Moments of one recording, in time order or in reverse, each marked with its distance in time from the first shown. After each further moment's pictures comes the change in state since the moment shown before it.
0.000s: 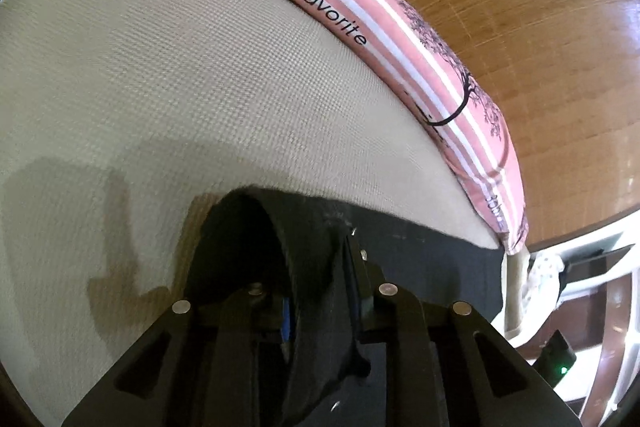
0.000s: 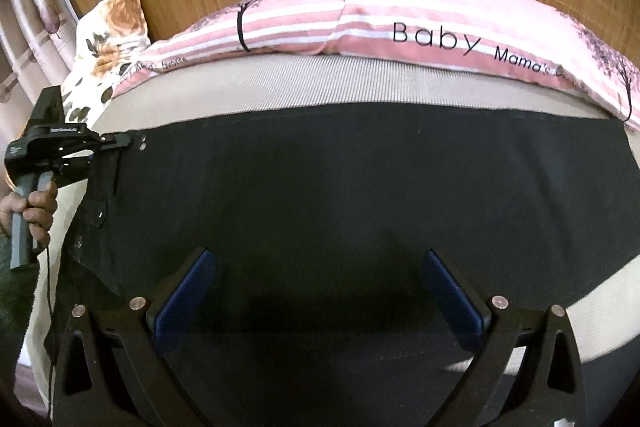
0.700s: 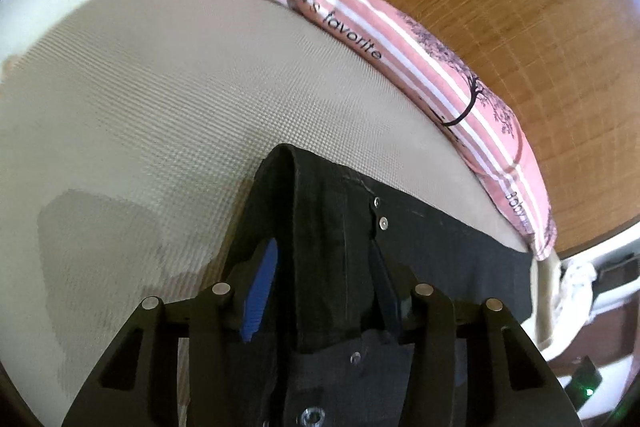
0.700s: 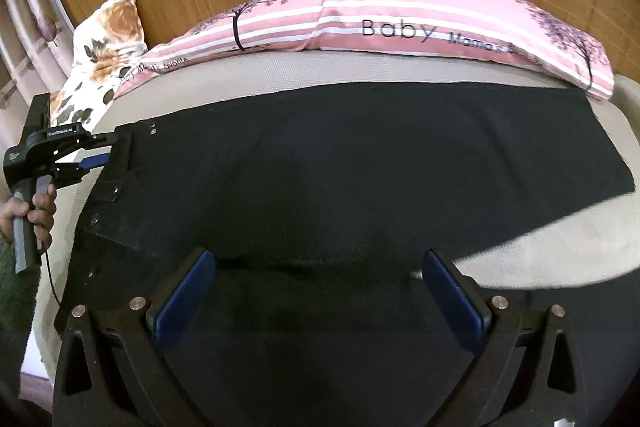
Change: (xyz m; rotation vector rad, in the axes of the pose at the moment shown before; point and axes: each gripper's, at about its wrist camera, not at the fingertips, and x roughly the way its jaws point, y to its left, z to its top) left arm -0.045 0.000 -0.038 0.015 -0.091 0.136; right arm -0.049 0.001 -0.042 0.046 0.000 -0.043
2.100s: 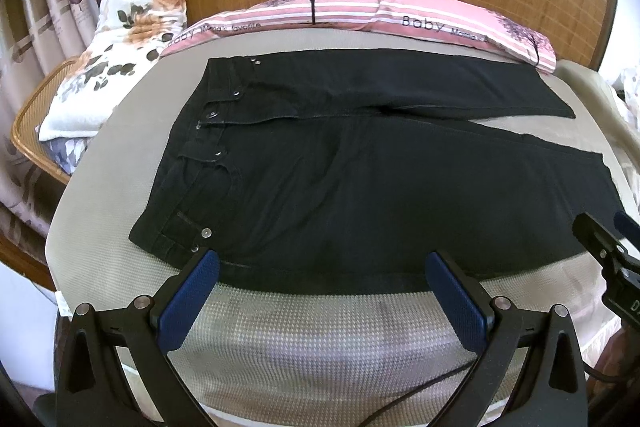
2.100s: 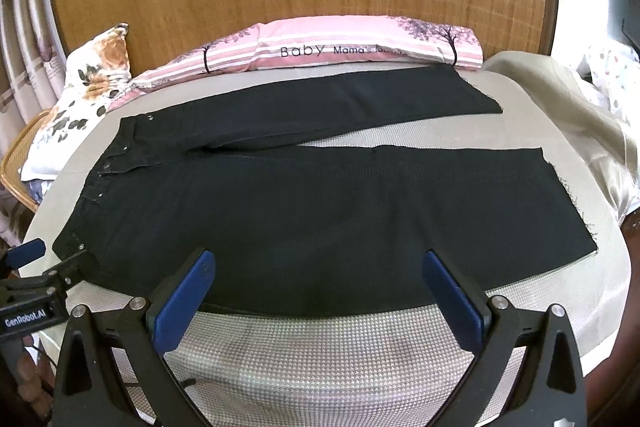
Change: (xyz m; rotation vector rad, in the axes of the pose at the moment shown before) left arm -0.107 -0.171 -0.356 0.491 -0.172 0.429; right arm -0.150 -0.030 -0.182 0.108 -0.215 -0.197
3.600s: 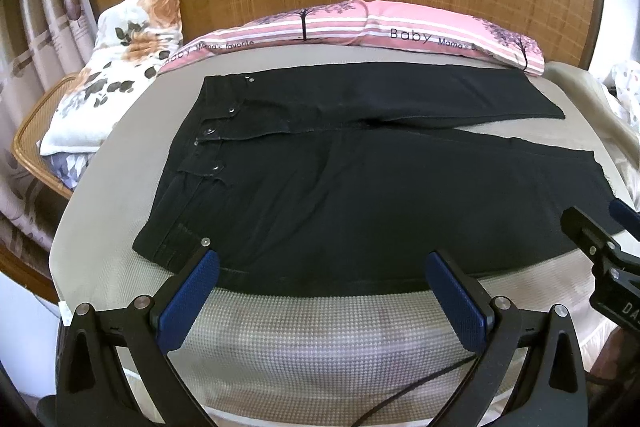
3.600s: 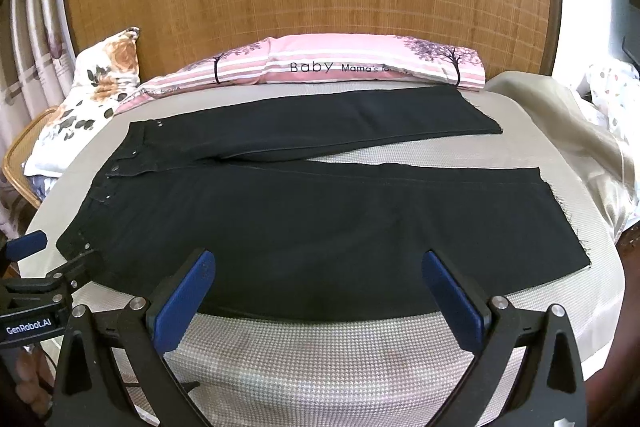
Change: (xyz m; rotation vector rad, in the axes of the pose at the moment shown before) left arm -0.016 -0.013 -0.003 0.037 -0.051 -0.002; right arm -0.015 0.008 0.005 -0.036 -0.048 0.003
